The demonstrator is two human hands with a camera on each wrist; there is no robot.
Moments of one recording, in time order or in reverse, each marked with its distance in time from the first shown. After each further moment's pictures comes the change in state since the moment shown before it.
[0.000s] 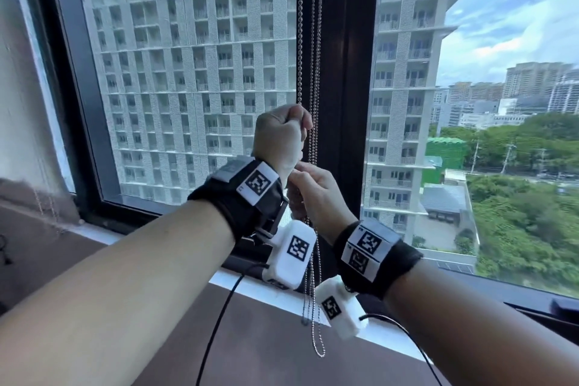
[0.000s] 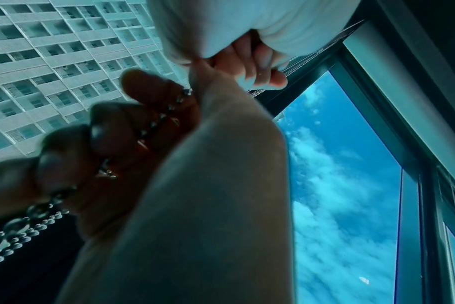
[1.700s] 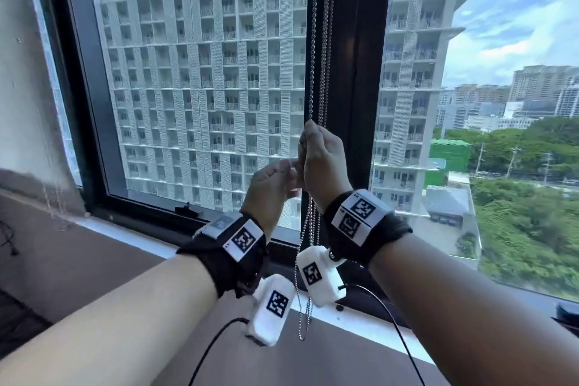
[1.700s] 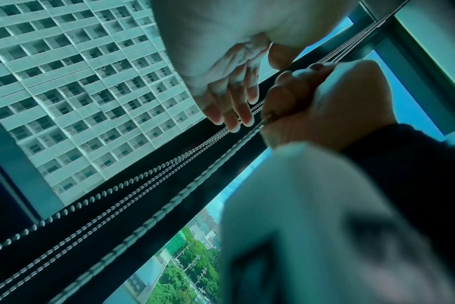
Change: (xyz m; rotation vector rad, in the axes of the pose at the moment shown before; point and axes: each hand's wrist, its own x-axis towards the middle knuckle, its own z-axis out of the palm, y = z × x) left_hand -0.052 -0.045 -0.040 -0.085 -0.111 -0.234; right_hand 0.033 -0.025 0.016 0.054 0.216 -0.128
